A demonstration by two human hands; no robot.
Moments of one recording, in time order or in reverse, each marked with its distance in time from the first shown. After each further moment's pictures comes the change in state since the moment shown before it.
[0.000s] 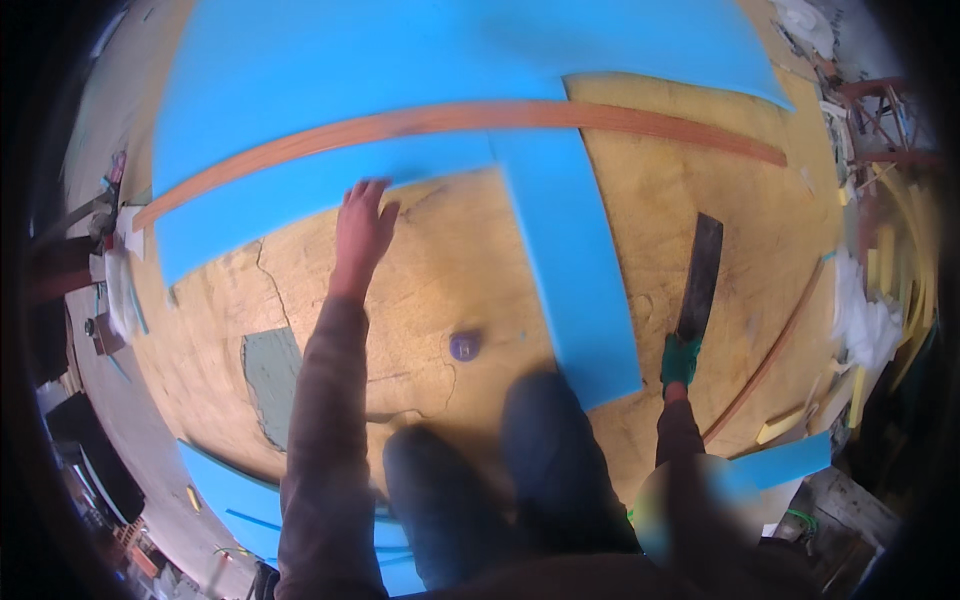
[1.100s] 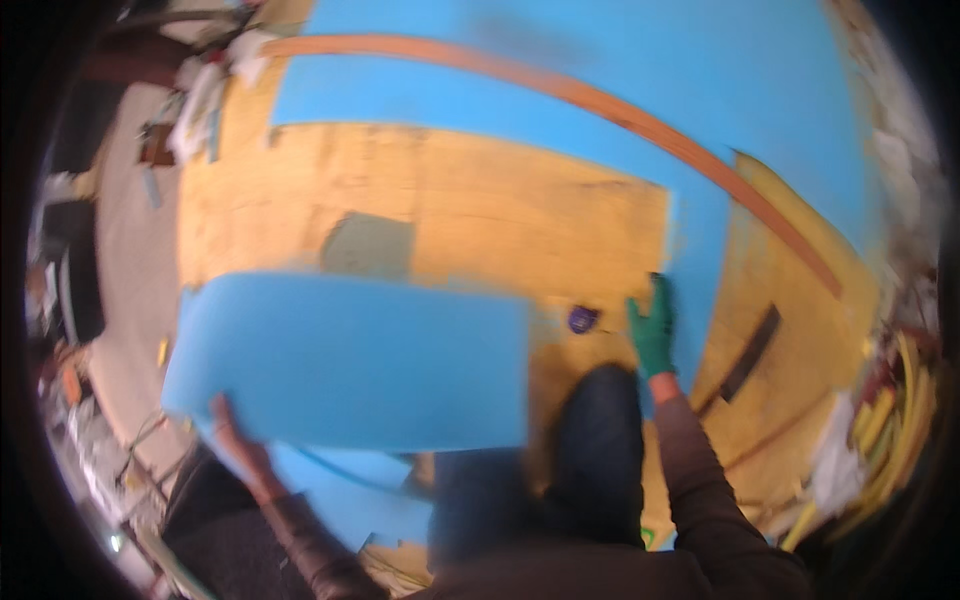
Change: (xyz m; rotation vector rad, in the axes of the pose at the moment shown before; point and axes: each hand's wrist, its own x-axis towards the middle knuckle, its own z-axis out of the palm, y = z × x) left_hand -0.589 -0.071 -0.308 -0.604 1.203 -1.105; right_hand -0.183 -0.258 0.010 0.274 -0.215 -1.190
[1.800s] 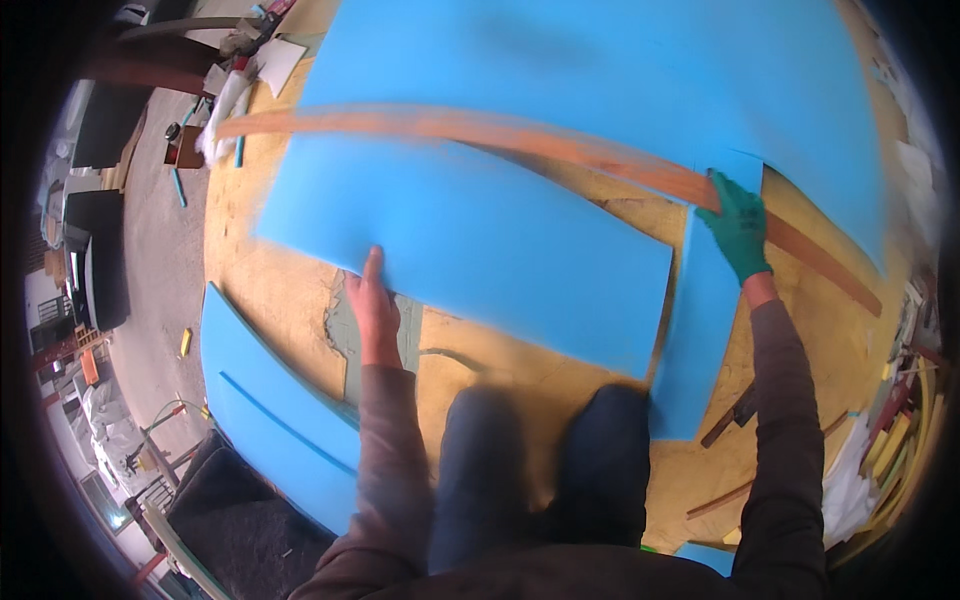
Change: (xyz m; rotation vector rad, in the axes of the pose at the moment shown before) left_hand -0.062 -0.046 0.349 -0.334 -0.435 -0.273; right_hand 0.243 0.024 -0.100 -0.401 0.053 -0.539
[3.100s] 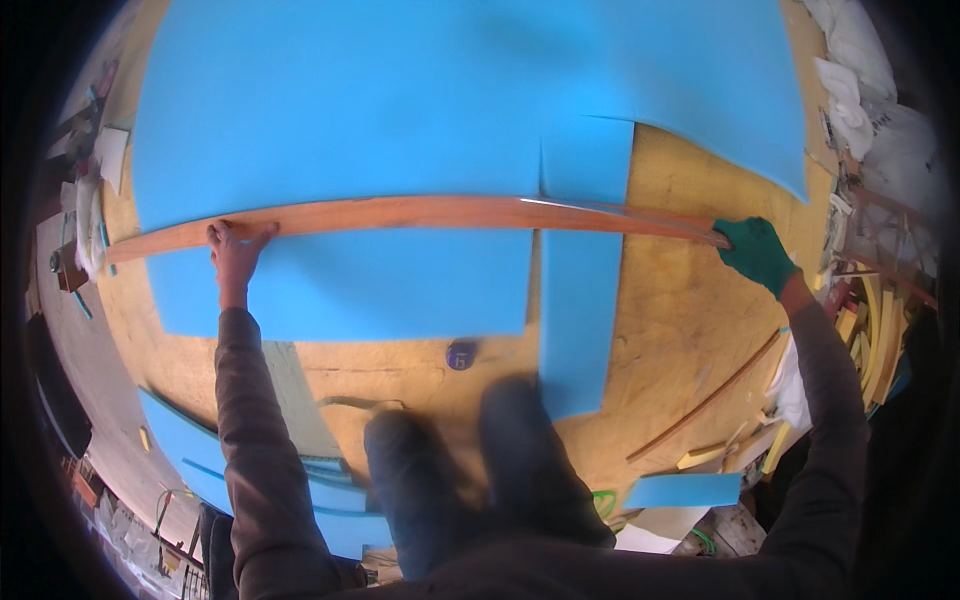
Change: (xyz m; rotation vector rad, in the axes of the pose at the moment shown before) left_hand 0.187 -0.025 0.130 1.665 -0.134 0.152; right_hand -0.071 0.217 -0.175 -0.061 -0.818 0.155
